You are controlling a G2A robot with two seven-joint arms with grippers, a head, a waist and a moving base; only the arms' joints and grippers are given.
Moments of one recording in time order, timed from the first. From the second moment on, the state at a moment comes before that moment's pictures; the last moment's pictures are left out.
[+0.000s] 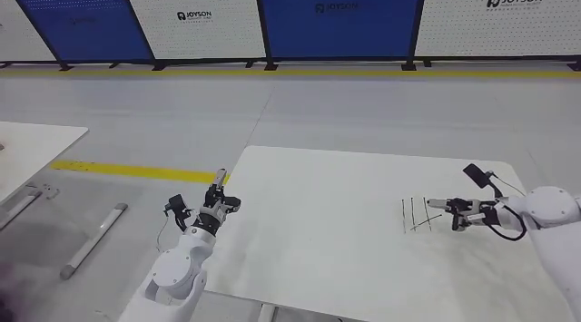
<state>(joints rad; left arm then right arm) 1.73 -1.15 -1.60 -1.80 -0.42 0.00 0.00 -0.59 -1.15 1.08 -0.55 -0.15 -0.23 1.25</state>
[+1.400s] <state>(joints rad) 1.73 -1.15 -1.60 -1.80 -0.42 0.00 0.00 -0.57 -1.15 1.06 -0.44 -0.08 -0.27 1.25</state>
